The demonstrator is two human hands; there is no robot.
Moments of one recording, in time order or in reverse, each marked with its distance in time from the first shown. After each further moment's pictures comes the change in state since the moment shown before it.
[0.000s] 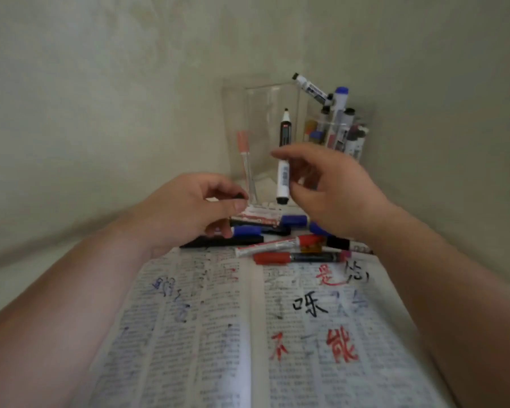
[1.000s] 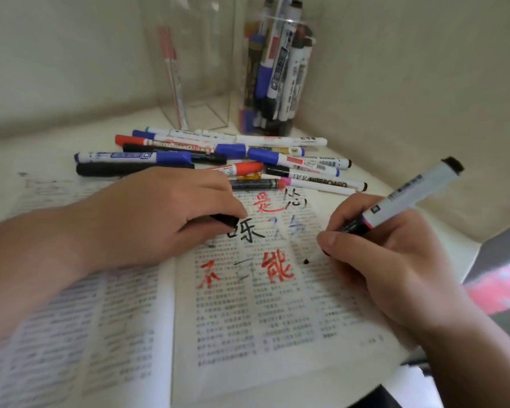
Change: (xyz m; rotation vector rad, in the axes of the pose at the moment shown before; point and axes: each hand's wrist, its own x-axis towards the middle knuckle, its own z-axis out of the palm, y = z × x) left_hand -0.024 -0.054 0.063 0.696 -0.301 0.886; right_hand -0.175 0.007 -0.019 0.502 0.160 0.471
